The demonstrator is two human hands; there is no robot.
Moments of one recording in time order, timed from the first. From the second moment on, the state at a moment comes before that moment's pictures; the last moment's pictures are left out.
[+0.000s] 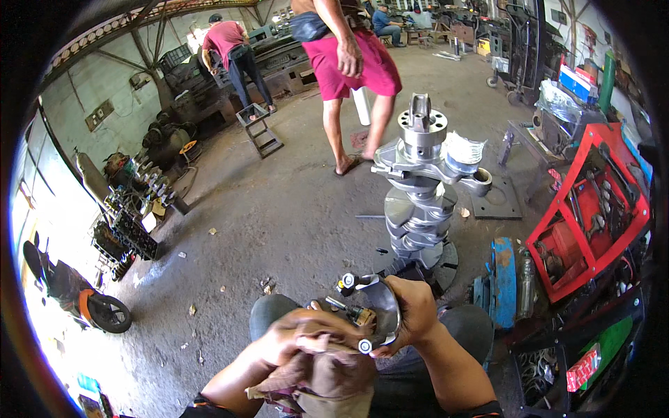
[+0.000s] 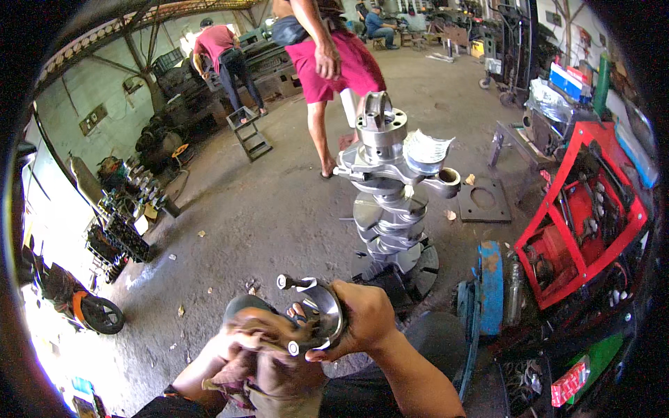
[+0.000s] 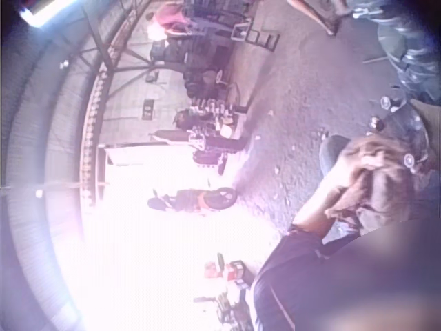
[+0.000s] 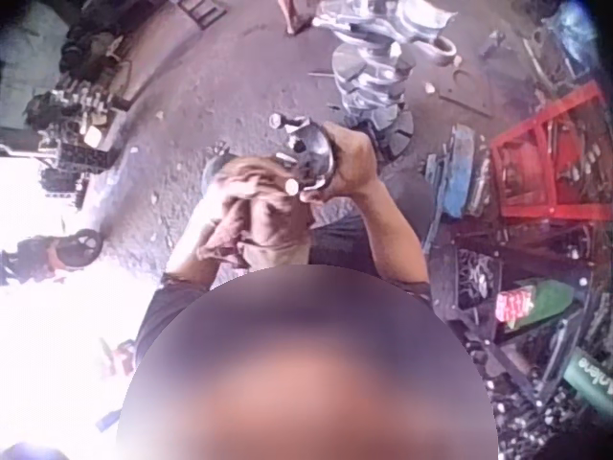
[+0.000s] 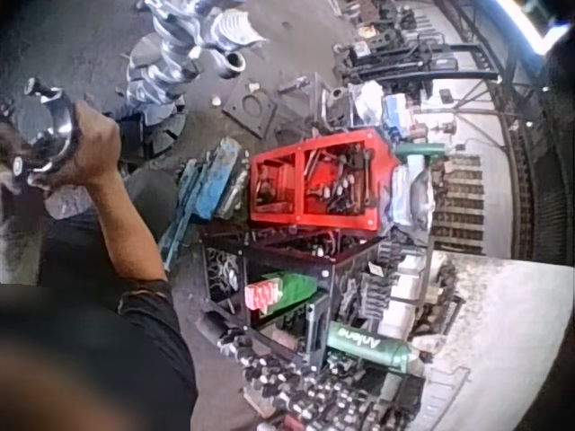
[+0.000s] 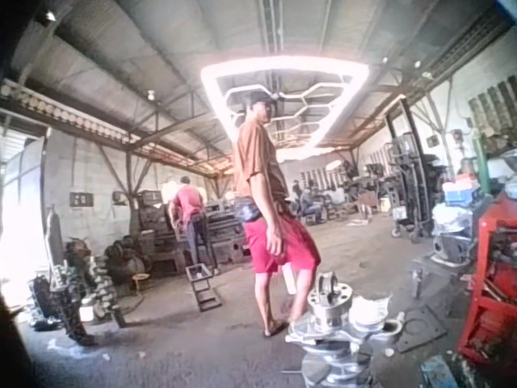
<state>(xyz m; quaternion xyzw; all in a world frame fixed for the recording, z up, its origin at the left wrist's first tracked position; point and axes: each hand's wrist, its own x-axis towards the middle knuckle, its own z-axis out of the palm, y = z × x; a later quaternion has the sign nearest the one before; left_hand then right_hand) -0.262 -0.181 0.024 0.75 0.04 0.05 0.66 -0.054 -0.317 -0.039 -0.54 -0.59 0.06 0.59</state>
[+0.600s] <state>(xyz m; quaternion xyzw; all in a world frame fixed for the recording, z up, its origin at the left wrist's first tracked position) -0.339 -0.169 -0.045 0.89 0.43 0.08 0.12 -0.074 -0.306 -0.038 -0.48 -0.54 0.17 0.67</state>
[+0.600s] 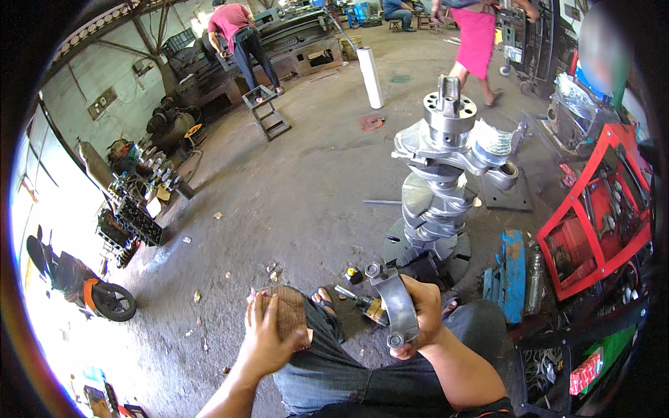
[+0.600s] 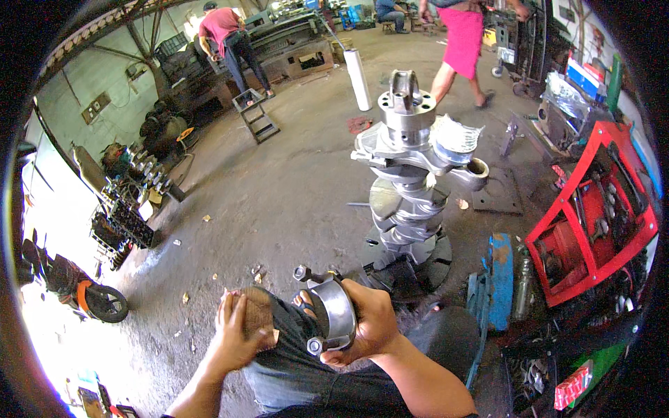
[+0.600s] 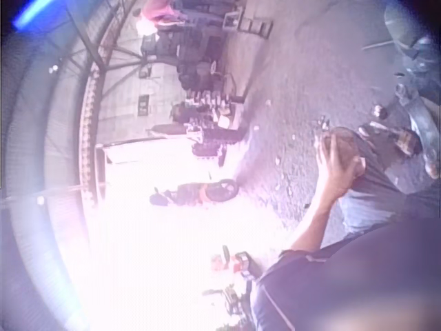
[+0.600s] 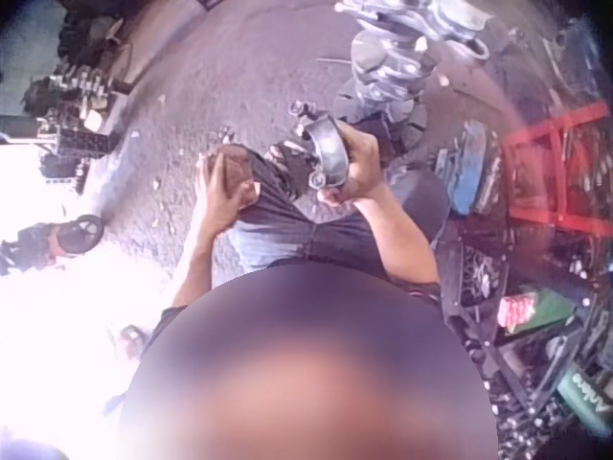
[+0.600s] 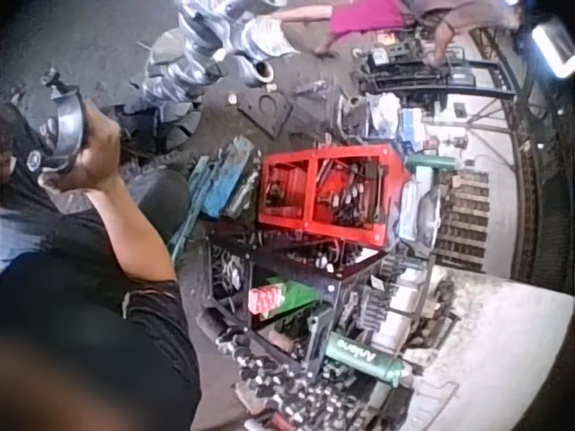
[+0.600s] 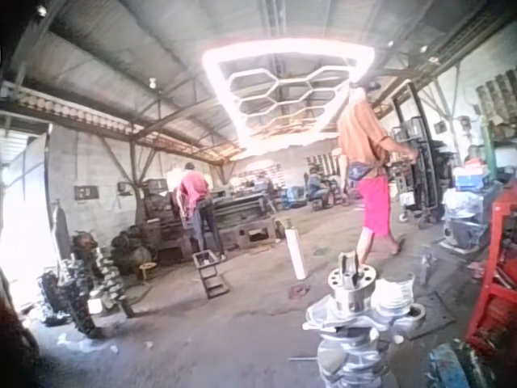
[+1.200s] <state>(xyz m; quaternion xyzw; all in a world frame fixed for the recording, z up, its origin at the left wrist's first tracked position) -0.208 -0.174 -0.006 0.86 0.21 0.33 0.34 -0.096 -0.299 -0.052 -0.49 -0.53 0.23 0.66</state>
